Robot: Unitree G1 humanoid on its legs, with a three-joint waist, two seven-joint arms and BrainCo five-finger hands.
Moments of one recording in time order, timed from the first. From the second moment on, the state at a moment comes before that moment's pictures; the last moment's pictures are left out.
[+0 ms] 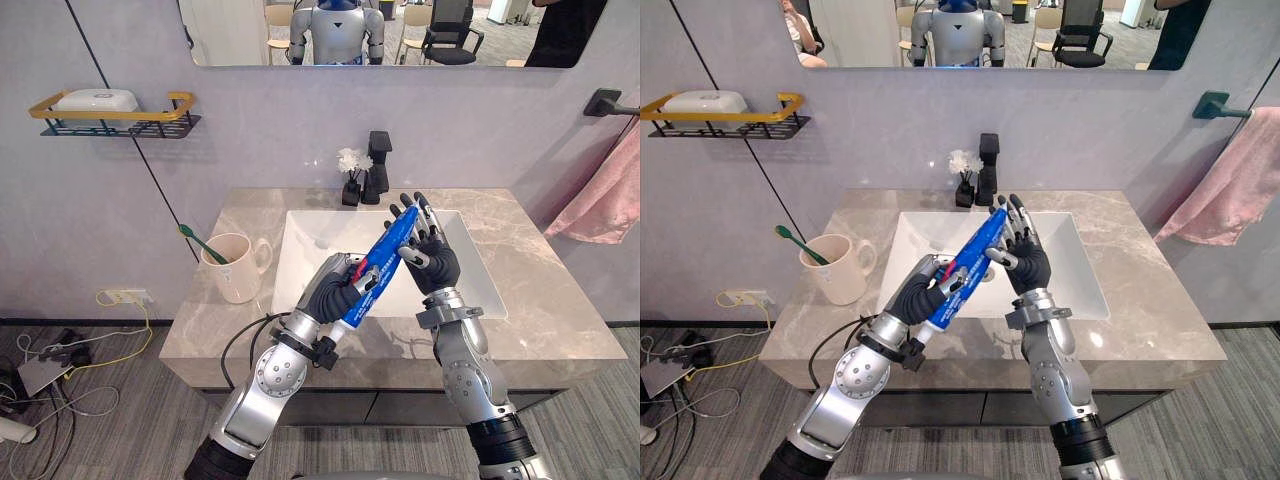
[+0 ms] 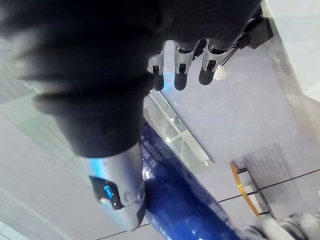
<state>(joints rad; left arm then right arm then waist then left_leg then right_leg) -0.03 0.16 -0.43 -0.27 0.39 -0.13 0.02 -0.12 -0.12 0.17 -0.05 0.79 -0.15 0.15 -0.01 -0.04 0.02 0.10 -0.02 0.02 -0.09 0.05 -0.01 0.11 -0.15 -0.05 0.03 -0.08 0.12</state>
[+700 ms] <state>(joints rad) -0.03 0.16 -0.43 -0.25 0.39 -0.12 0.03 -0.10 -0.09 0.28 -0.01 0.87 -0.11 0.20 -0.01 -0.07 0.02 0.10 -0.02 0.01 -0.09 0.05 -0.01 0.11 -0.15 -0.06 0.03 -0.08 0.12</state>
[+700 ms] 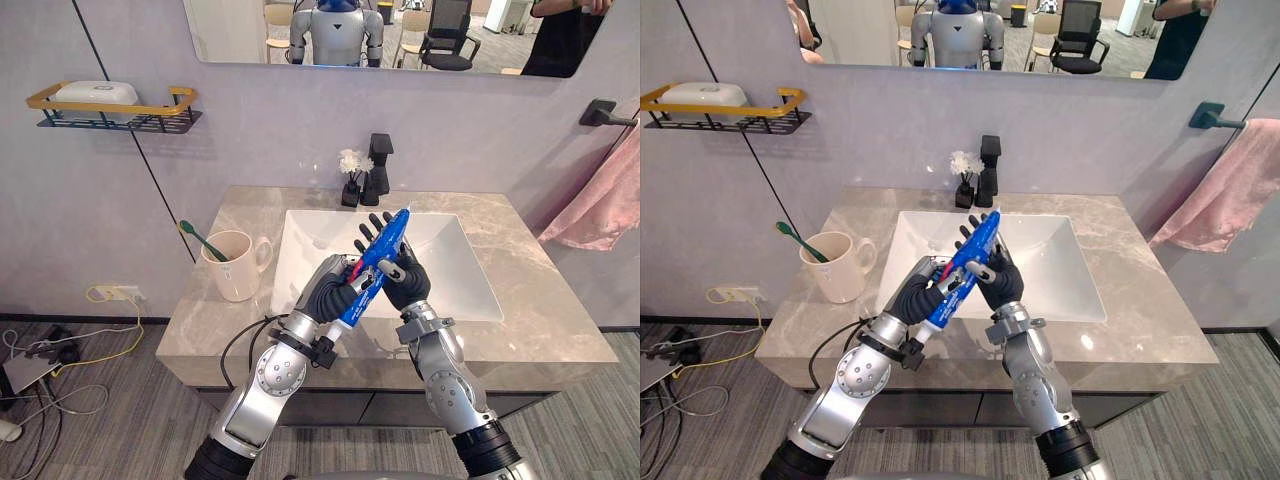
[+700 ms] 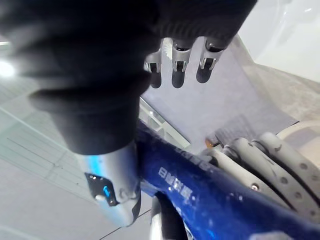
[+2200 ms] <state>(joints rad) 0.13 0.12 -0.15 -0.54 0.28 -0.18 0.09 -0.21 -0.14 0.03 -0.16 0.77 -0.13 0.17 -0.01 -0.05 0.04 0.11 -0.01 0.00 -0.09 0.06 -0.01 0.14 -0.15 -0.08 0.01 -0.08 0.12</state>
